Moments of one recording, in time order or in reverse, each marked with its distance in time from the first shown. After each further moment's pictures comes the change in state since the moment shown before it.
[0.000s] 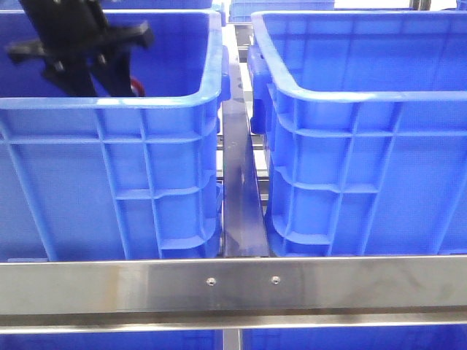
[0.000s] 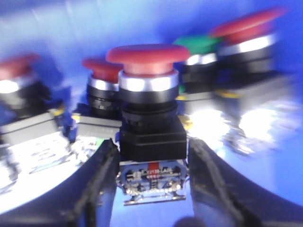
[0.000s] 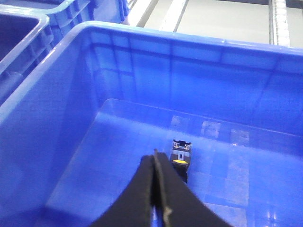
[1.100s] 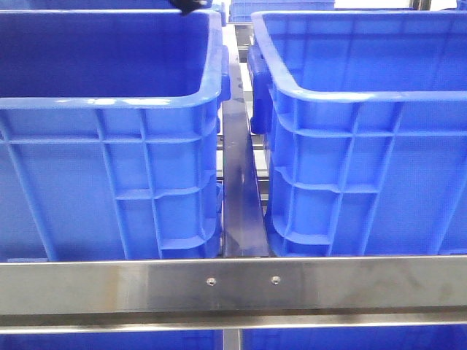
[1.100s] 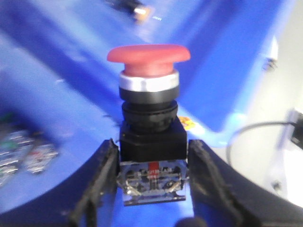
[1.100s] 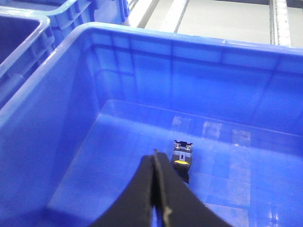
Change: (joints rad) left arm -0.093 -0.223 0.000 -0.540 0.182 0.649; right arm 0.000 0.000 0.000 0.008 0.000 0.000
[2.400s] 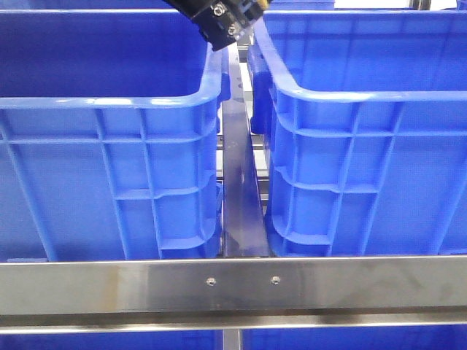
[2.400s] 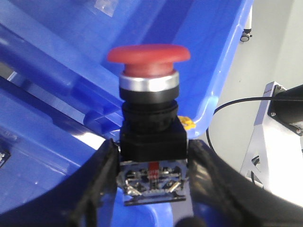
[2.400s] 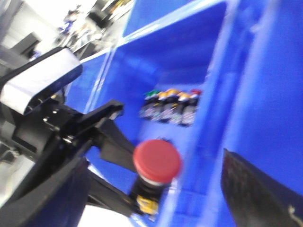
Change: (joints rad) left arm -0.057 0.052 0.000 -0.006 0.039 0.004; right arm 0.082 0.371 -0.266 0.335 0.642 0.318
